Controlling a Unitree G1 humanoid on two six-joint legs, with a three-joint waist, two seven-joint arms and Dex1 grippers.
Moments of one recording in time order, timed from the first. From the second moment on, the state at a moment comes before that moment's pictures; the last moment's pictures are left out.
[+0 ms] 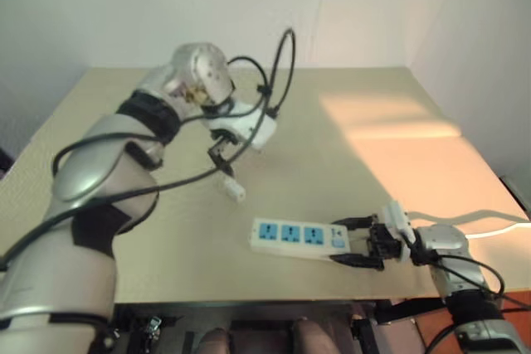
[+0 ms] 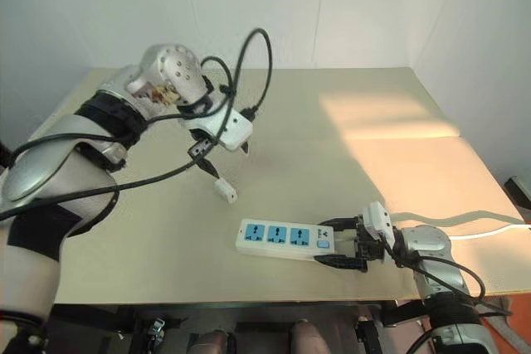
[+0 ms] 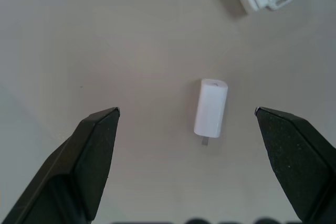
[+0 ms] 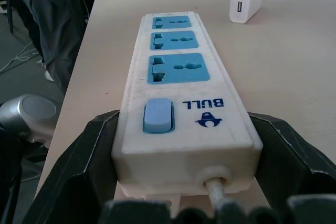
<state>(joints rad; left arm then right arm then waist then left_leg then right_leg) -1.63 0.50 -1.05 1.04 -0.02 -0.43 -1.61 -0.31 -0.59 0.00 0.37 0.41 -0.14 1.53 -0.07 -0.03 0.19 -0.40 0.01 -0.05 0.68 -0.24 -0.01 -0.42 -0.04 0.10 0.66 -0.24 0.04</state>
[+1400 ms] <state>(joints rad) -1.47 0.34 -0.91 1.12 0.48 -0.68 -1.49 -0.21 -0.57 0.01 0.24 0.40 -0.12 1.38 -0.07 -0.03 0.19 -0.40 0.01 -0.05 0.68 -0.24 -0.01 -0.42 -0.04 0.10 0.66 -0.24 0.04</state>
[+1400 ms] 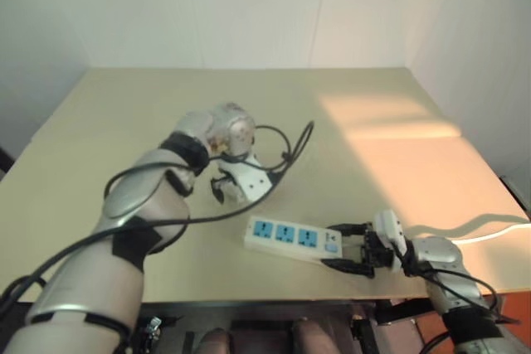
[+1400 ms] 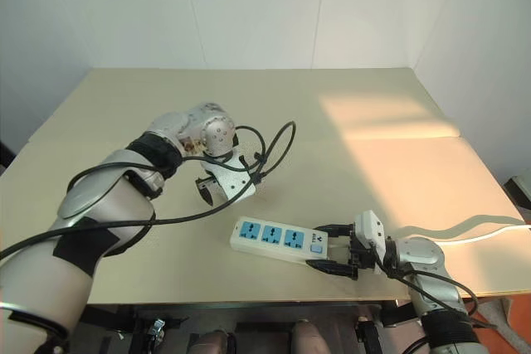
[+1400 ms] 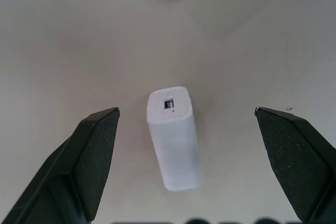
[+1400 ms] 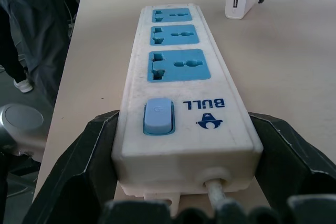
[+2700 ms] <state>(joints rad) -1.45 0.26 -0.79 1.21 0.64 -0.67 -1.42 -0.17 -0.58 0.03 0.19 0.40 -0.10 1.32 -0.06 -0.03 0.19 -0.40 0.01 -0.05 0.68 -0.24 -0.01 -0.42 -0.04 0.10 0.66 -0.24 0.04</state>
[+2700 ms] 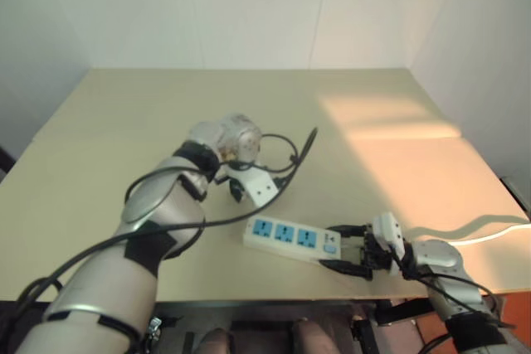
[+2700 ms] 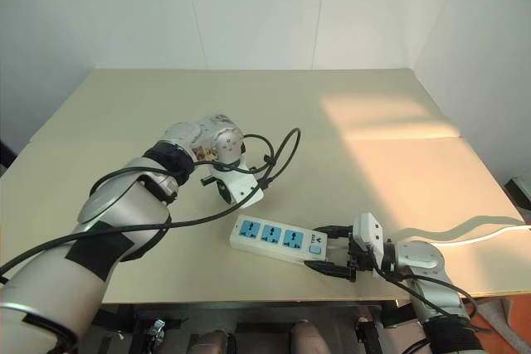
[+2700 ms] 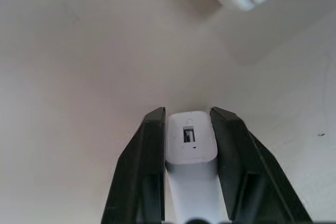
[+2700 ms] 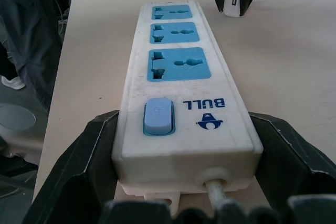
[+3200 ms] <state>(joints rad) -1.46 0.24 -0.57 1.23 0.43 -0.56 -1.56 -0.18 -0.58 0.03 0.20 0.39 -0.10 1.31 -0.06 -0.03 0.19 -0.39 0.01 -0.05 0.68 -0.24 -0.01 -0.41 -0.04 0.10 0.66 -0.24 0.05</state>
